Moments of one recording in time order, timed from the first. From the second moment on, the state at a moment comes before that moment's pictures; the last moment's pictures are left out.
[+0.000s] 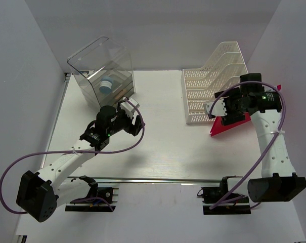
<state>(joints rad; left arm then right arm) -0.55 1.08 0.73 0.02 0.23 0.09 0.07 1.24 1.50 -1.24 -0.22 -1.79</state>
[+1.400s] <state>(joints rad) -0.55 1.08 0.73 0.05 0.24 0.09 -0.01 1.34 1.32 -1.13 -0.26 -1.84</state>
